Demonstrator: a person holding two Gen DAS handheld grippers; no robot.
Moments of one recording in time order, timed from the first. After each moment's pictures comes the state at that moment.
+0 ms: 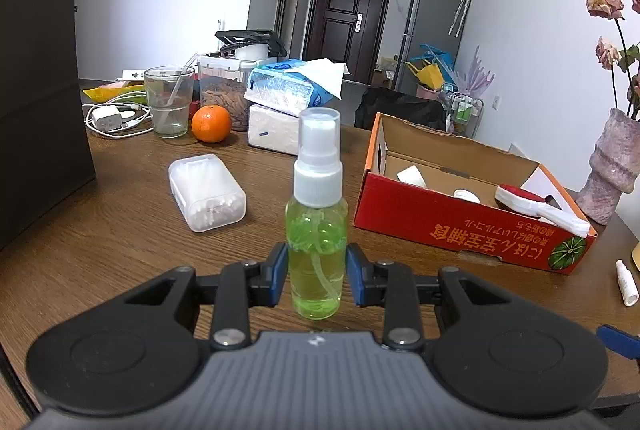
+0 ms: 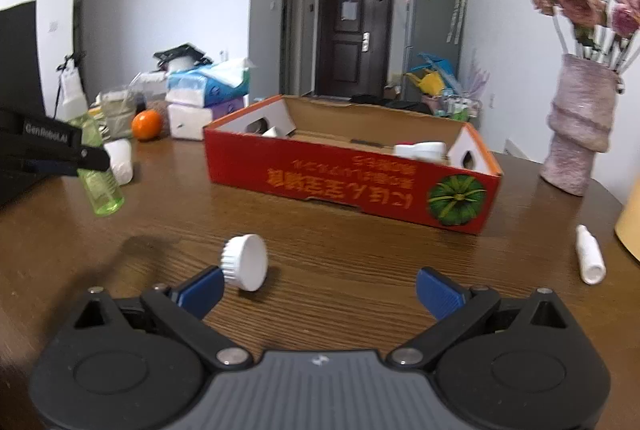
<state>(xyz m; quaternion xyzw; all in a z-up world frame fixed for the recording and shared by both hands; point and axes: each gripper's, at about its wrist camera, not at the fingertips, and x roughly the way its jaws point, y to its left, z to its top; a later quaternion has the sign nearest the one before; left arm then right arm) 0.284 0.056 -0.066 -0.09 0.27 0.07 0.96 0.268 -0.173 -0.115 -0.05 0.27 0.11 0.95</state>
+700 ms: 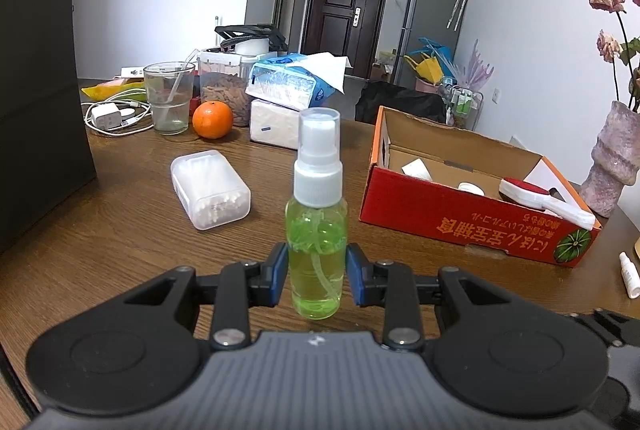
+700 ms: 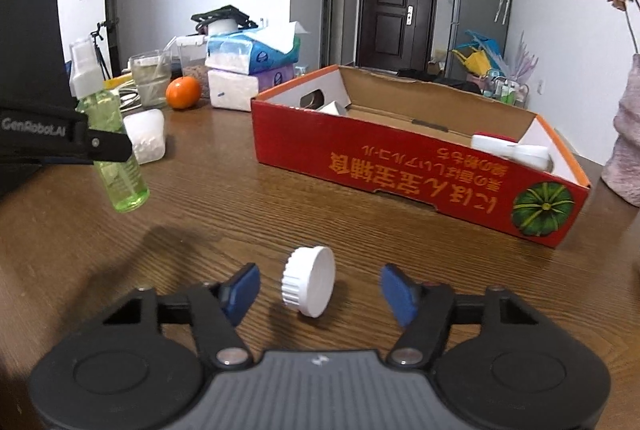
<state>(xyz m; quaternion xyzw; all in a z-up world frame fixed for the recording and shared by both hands) 0.287 0.061 -0.069 -0.09 0.28 0.07 0.95 0.310 -0.131 -0.125 -0.07 0.32 0.17 0.93</state>
